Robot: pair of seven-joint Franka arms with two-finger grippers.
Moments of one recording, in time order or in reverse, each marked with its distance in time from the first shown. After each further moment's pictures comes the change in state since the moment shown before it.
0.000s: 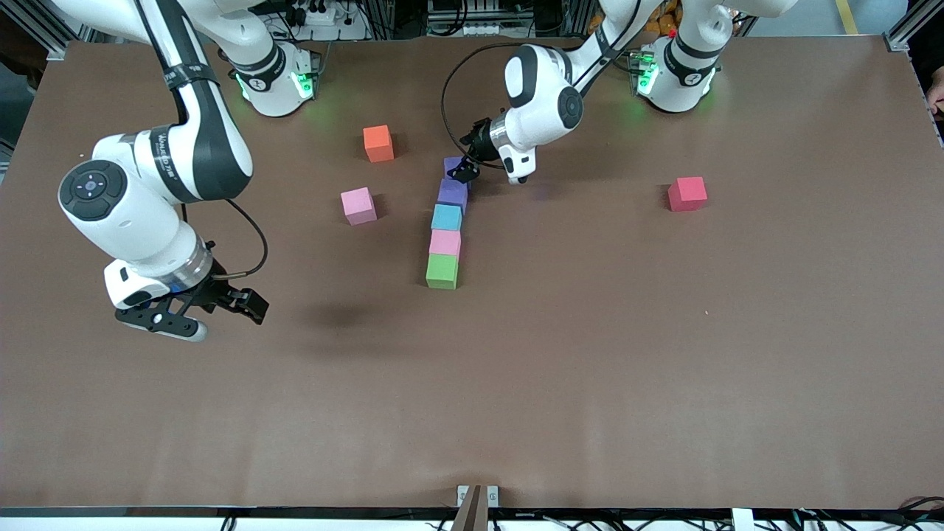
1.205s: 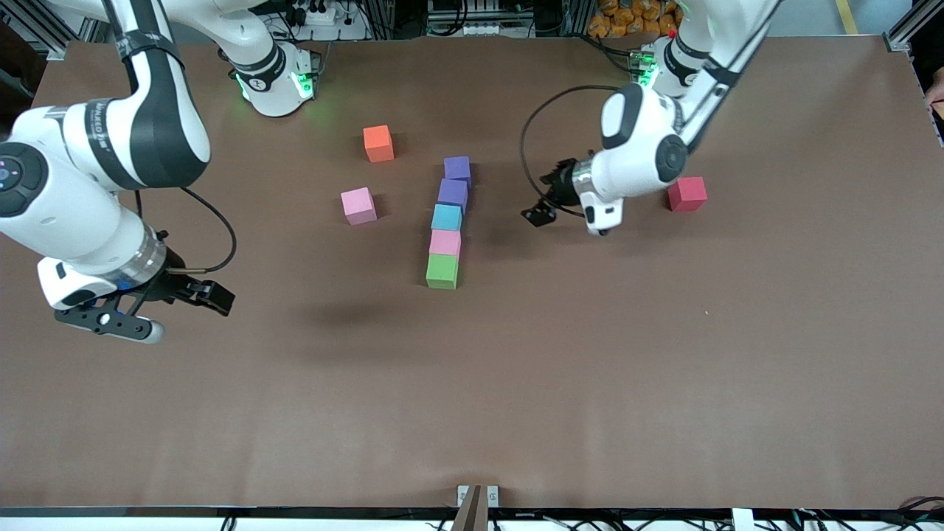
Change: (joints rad) left arm 0.518 -0.200 0.013 -0.011 0.709 -0.550 -0.138; right arm -0.047 0.021 -0.003 0.254 -0.009 -0.325 -0.098
